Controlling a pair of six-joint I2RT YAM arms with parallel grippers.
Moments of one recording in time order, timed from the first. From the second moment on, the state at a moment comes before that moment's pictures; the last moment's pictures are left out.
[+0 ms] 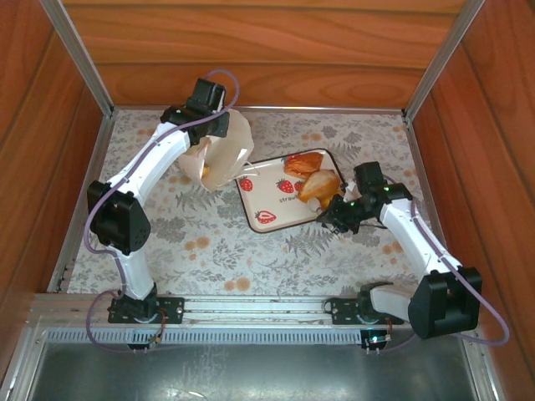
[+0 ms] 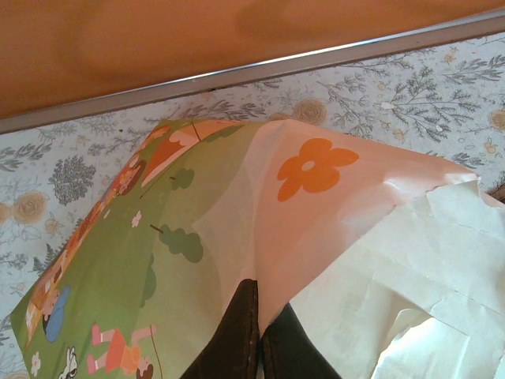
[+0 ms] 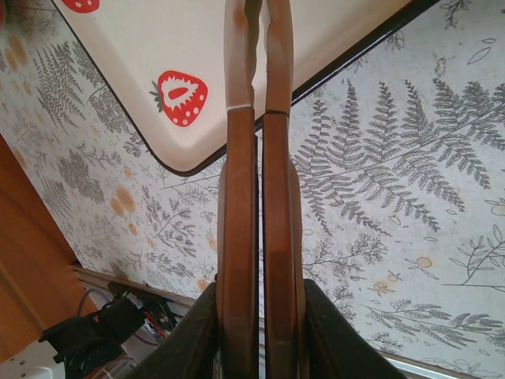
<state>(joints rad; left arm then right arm) -0.45 1.85 1.80 -0.74 -0.23 -0.16 0.22 1.21 0.90 -0.97 -0.59 0.60</state>
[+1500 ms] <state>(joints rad) -0.45 1.85 1.80 -0.74 -0.24 -0.16 0.24 1.15 1.05 -0.93 -0.71 0.61</state>
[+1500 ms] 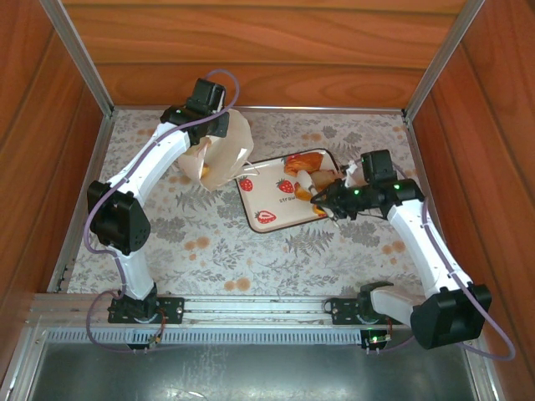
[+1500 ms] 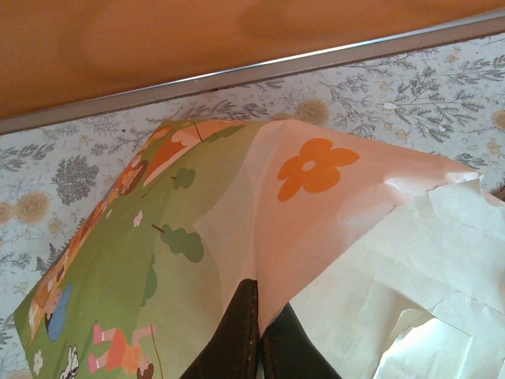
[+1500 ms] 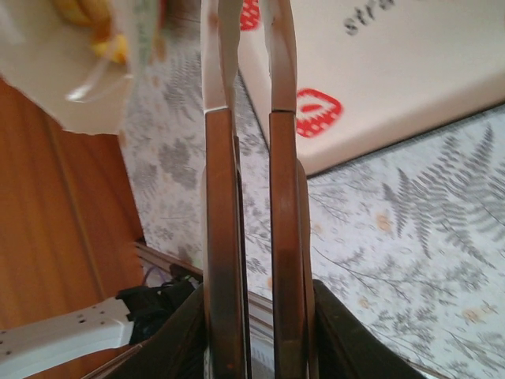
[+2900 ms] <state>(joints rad) -0.45 1.82 1.77 -0.74 -0.23 -0.13 0.65 2.15 2.04 -0.85 -0.60 0.65</state>
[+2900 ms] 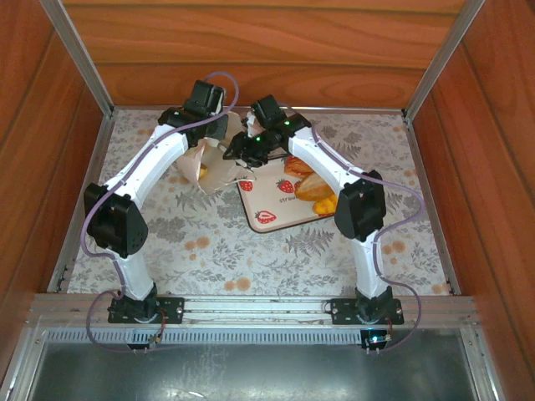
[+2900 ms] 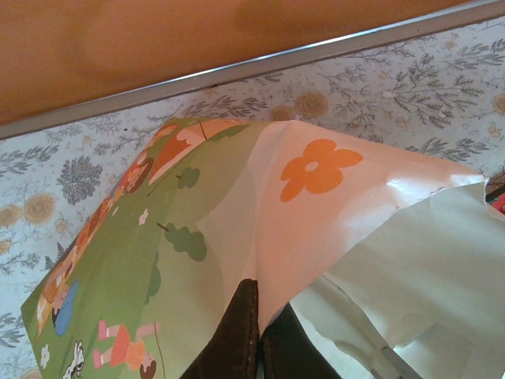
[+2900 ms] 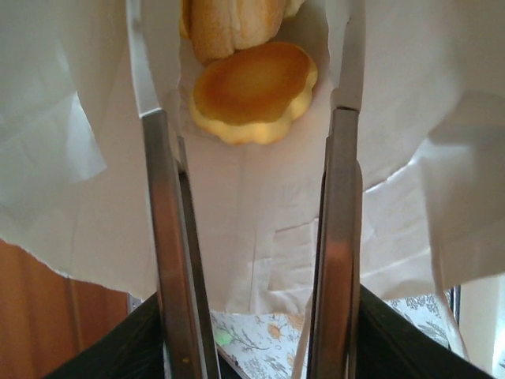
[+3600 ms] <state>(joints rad) -0.45 1.82 1.77 -0.74 -0.24 -0.12 0.66 2.32 2.24 -0.87 -0.64 0.67</state>
